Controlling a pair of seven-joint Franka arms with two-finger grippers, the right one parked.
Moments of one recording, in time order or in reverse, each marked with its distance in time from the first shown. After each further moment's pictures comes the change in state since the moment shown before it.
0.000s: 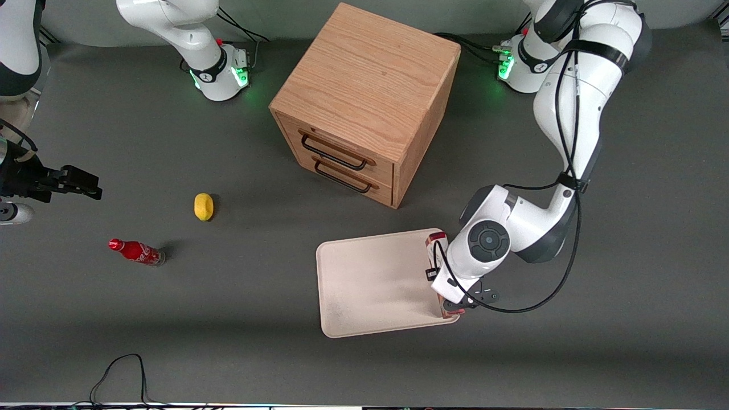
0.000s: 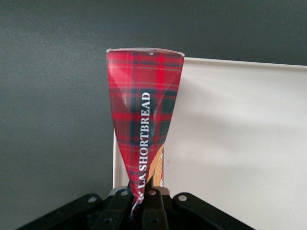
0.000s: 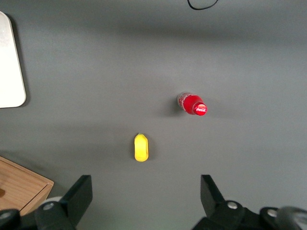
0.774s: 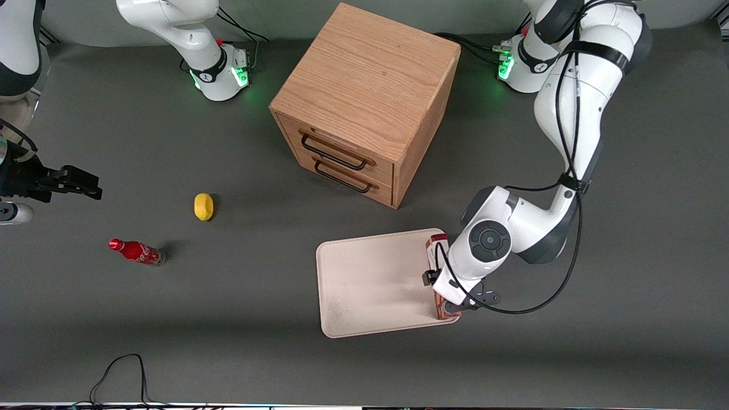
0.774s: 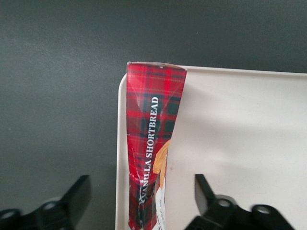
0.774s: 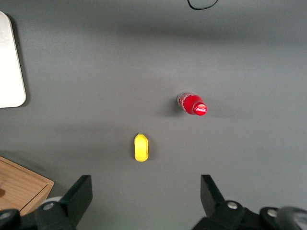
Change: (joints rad) arm 0.003 0.001 0.003 0.004 0.019 0.013 0.000
